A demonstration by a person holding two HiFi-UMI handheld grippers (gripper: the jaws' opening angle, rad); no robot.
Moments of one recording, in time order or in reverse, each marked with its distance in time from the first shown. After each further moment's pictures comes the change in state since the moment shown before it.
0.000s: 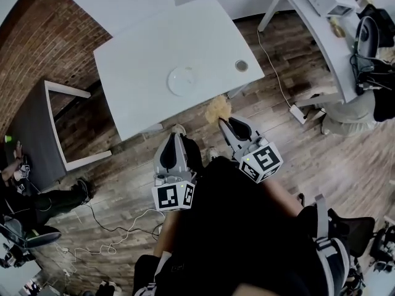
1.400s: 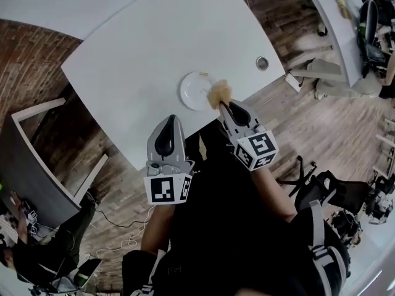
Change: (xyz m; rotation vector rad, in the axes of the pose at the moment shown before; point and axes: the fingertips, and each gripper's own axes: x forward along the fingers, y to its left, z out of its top) left arm 0.193 0.144 -0.016 -0.068 0.182 -0.256; right arm 0.200 -0.085 -0.071 0.151 0.272 -0.362
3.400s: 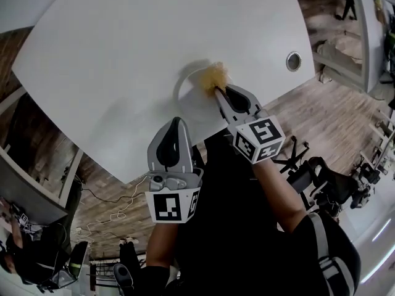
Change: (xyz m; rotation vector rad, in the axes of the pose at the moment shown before) left arm 0.065 0.034 -0.110 -0.161 0.138 0.079; right arm 0.116 -0.053 -0.105 0.102 0.300 0.037
